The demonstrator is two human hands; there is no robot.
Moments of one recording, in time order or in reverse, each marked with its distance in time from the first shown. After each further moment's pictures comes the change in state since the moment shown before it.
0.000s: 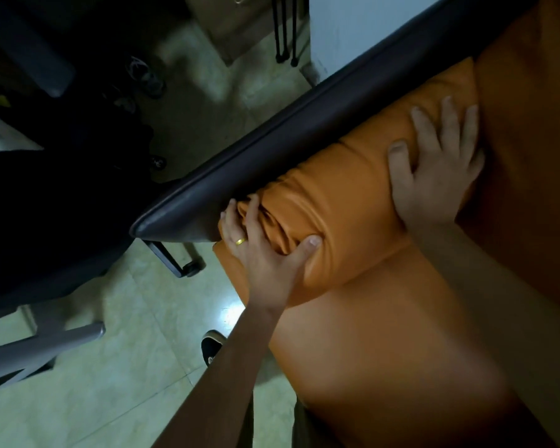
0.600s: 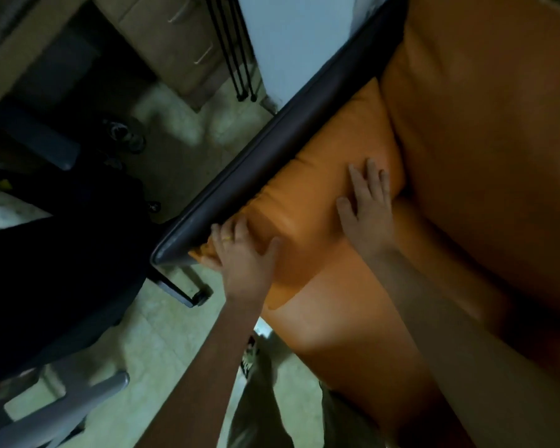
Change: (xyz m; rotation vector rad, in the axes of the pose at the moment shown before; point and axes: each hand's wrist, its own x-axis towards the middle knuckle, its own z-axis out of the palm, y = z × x) left_hand 0.002 0.037 -0.063 0.460 -0.254 0.017; right_hand -0.090 -0.019 -0.036 0.247 -0.265 0.191
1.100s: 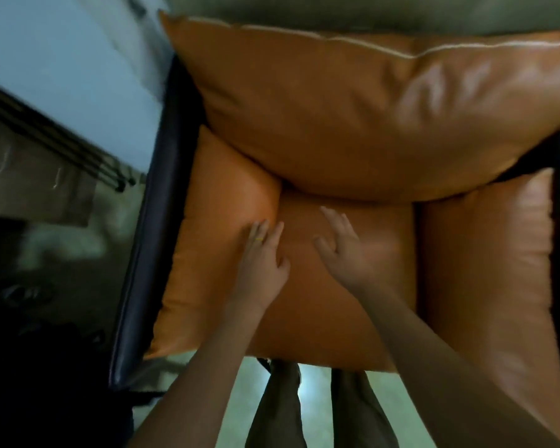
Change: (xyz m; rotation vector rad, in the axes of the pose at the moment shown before) left_hand -0.023 0.103 0.034 0.241 -0.603 0.849; right_hand -0.132 0.031 -0.058 0.354 0.165 0.485
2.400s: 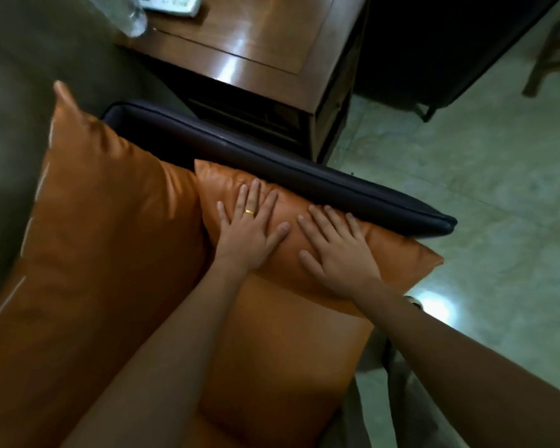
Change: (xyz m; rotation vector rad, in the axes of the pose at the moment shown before) left_hand 0.102 0.321 0.250 1.026 -0.414 1.165; right_hand -0.146 0.261 -0.110 -0.184 0.690 0.533
